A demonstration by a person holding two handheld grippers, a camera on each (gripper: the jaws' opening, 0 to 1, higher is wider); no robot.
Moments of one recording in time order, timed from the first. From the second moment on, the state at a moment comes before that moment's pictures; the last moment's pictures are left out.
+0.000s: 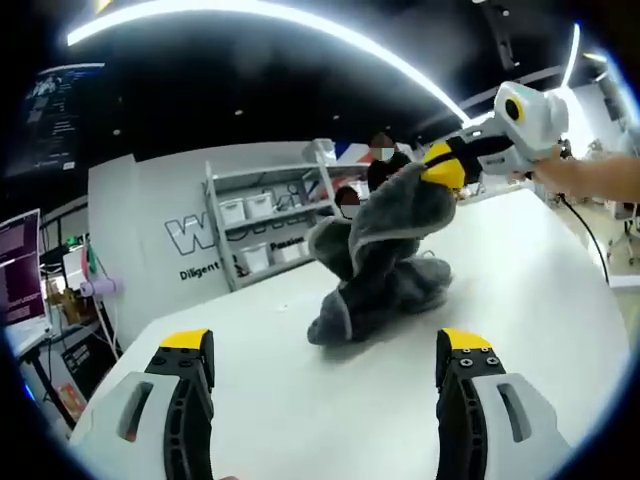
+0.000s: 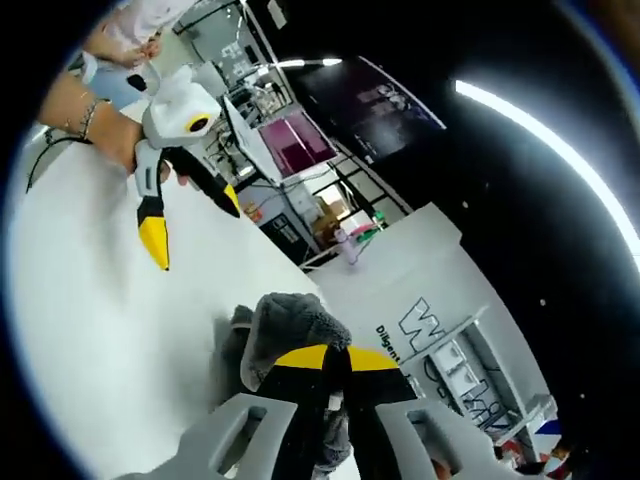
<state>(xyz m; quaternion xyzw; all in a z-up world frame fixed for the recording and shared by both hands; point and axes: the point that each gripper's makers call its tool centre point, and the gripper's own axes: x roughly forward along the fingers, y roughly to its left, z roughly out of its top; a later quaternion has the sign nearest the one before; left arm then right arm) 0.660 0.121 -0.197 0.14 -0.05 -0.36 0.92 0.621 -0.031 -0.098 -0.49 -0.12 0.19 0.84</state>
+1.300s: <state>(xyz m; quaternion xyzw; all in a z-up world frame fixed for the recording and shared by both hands) 0.657 0.119 -0.200 0.14 -0.04 -0.37 0.92 0.613 -0.101 0.072 -0.43 -0.17 0.05 0.89</state>
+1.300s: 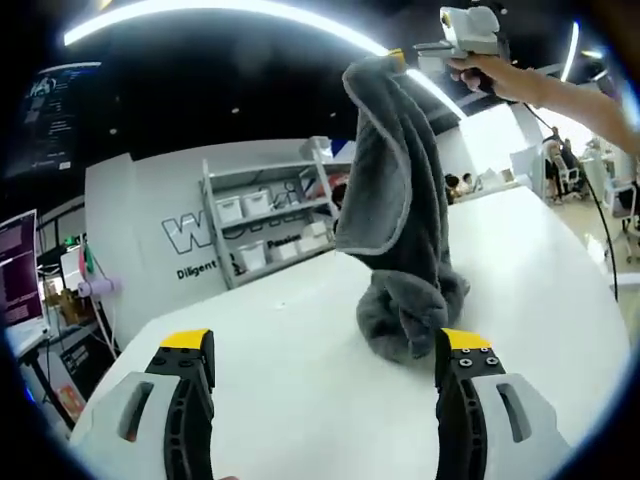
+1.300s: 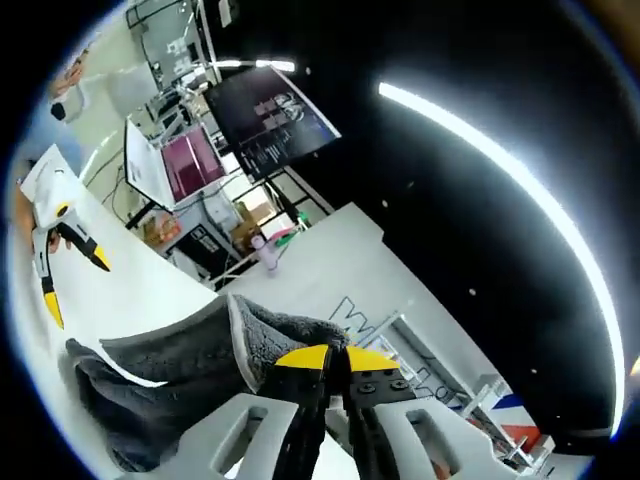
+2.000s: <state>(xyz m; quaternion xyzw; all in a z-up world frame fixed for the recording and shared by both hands) 0.659 0.120 -0.202 0.15 -0.04 -0.37 0.92 0.642 -0.284 -0.047 -0.38 -0.01 -0.07 0.92</state>
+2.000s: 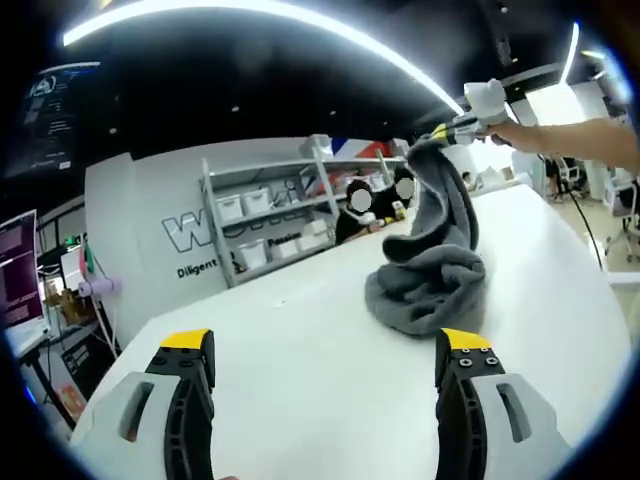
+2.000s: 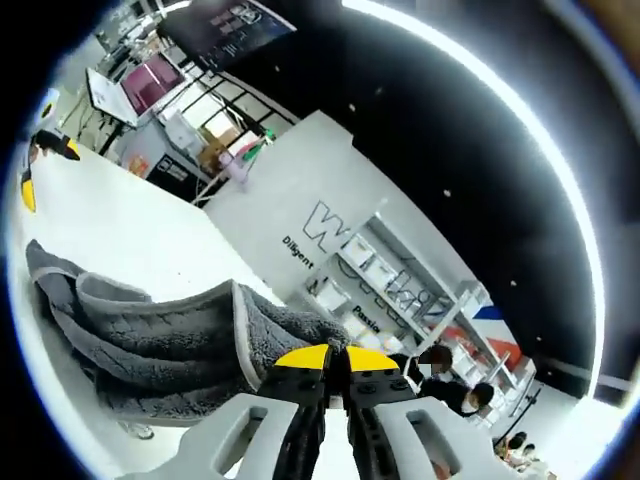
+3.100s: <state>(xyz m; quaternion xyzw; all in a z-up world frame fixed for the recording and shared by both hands) 0.660 0.118 -0.208 0.16 -0.03 -0.37 0.92 0.634 -0.366 -0.239 -0.29 0.18 -0.05 0.94</state>
